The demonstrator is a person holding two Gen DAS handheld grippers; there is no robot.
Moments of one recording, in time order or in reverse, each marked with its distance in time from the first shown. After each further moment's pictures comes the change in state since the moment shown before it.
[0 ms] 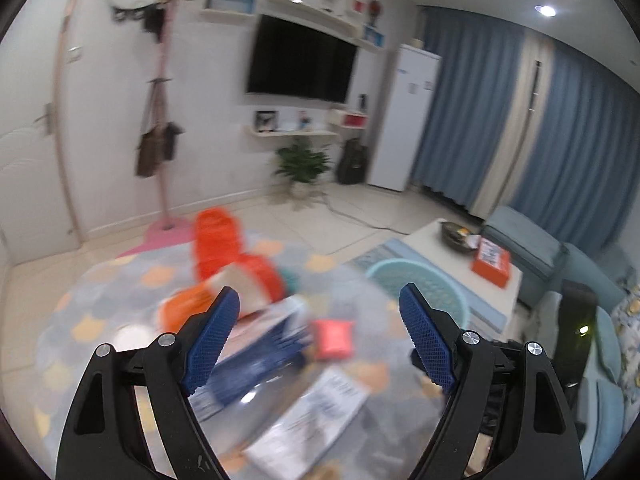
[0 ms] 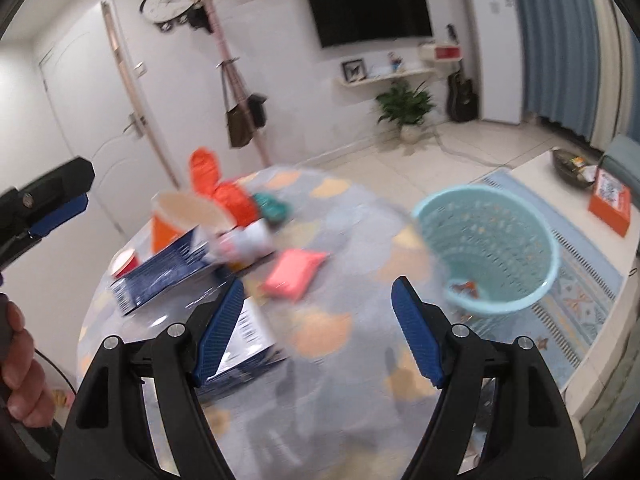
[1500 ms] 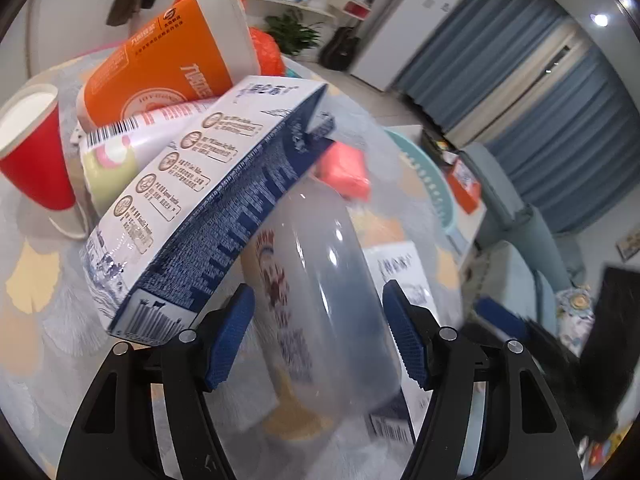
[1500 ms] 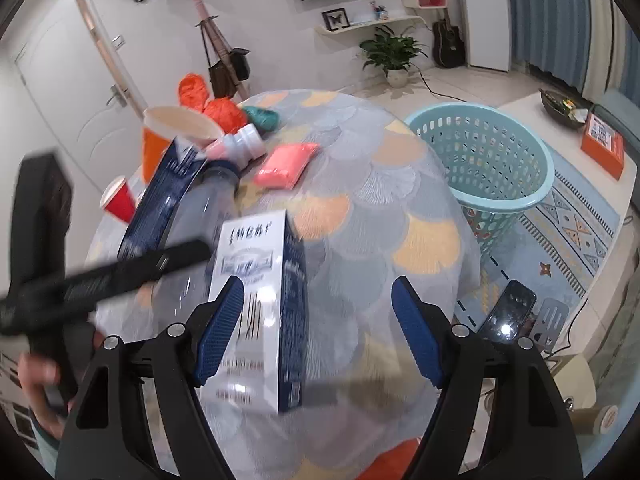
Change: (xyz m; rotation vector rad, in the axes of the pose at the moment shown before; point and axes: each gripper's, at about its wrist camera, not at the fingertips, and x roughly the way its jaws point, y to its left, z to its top) left arm 0.103 0.042 -0.088 -0.187 0.440 -0.186; right arm -0.008 -0.004 -0.070 0.064 0.159 -0.048
